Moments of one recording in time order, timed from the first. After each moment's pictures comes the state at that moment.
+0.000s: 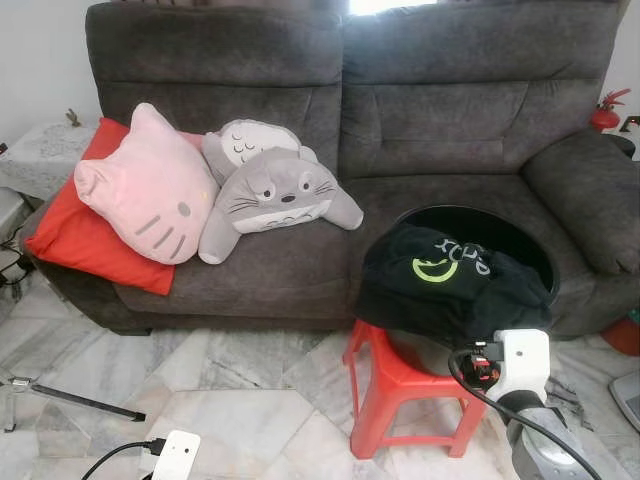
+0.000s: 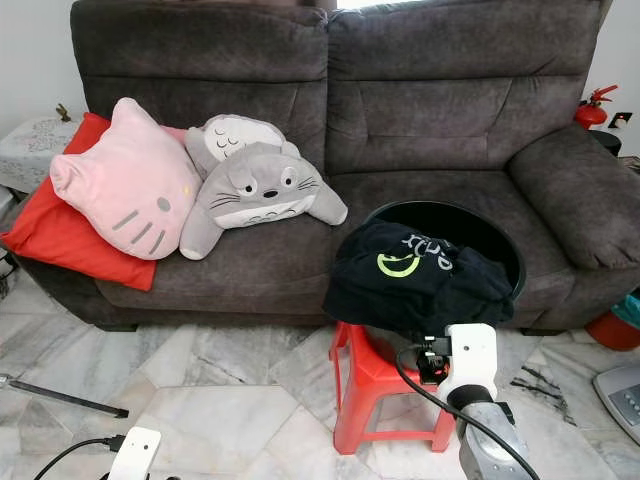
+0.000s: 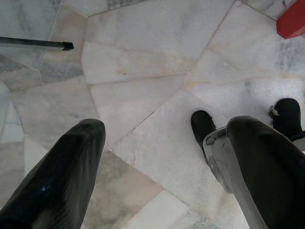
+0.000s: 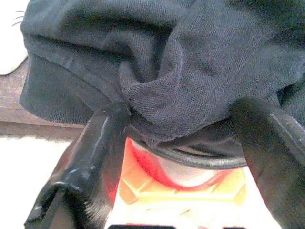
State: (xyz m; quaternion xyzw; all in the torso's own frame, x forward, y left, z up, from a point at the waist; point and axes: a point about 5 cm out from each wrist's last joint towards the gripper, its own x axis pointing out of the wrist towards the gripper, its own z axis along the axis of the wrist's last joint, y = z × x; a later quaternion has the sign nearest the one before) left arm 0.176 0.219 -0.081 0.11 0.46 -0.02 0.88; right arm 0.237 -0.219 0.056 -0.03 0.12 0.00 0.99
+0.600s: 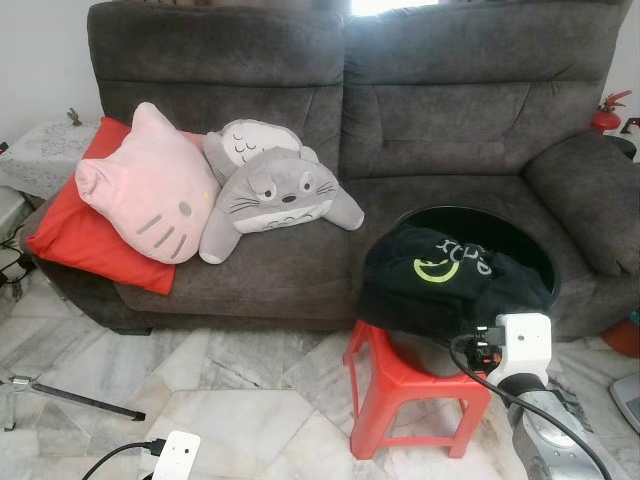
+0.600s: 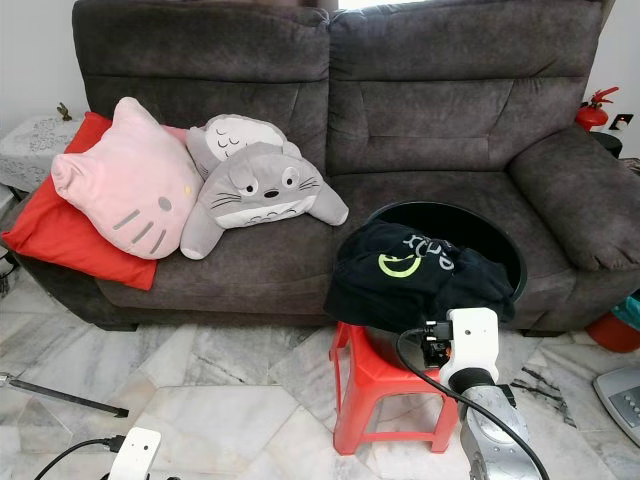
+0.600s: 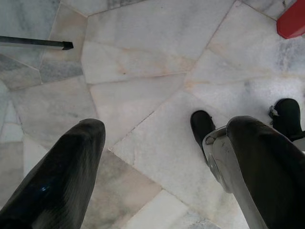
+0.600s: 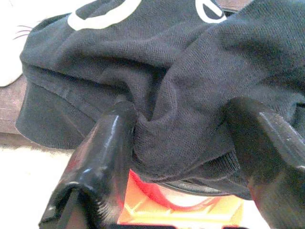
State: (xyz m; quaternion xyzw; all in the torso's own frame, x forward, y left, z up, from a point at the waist) left arm 0.175 0.219 -0.081 0.11 0.46 -0.02 0.88; right arm 0.249 -0.222 0.065 -0.04 0.10 0.00 0.99
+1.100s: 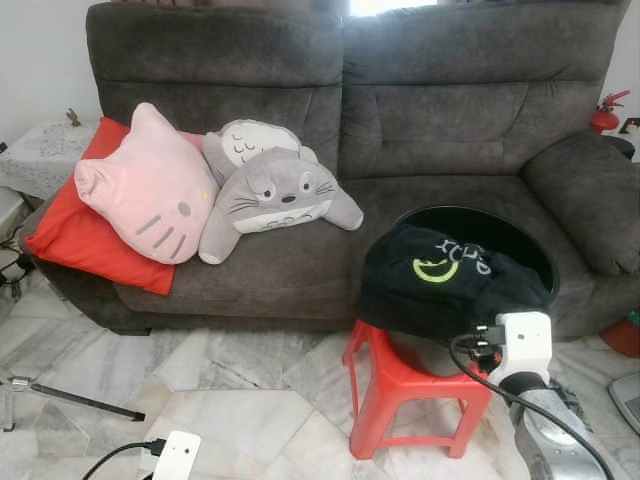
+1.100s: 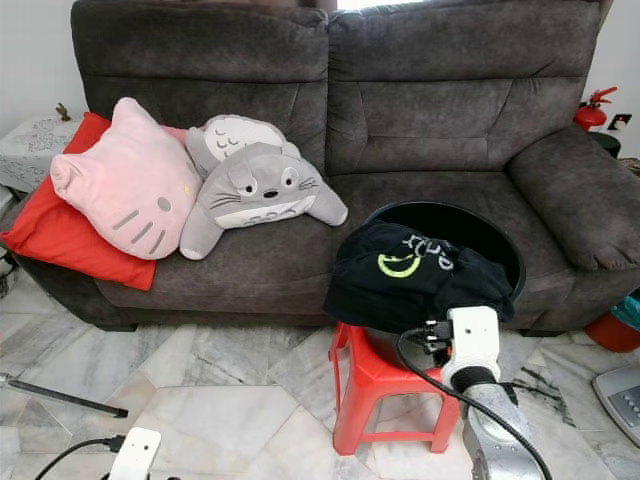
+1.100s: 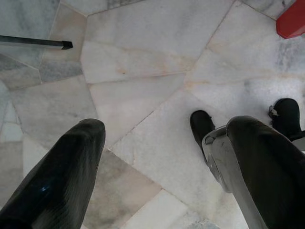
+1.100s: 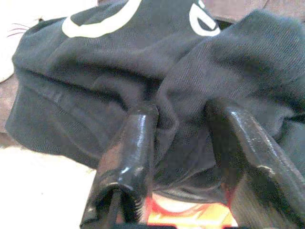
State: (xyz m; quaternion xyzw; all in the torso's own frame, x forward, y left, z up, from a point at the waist) left arm 0.175 0.219 -0.082 0.11 0.46 -0.02 0.88; right arm 0.253 -0.226 0.070 -0.06 0.09 0.00 0.99
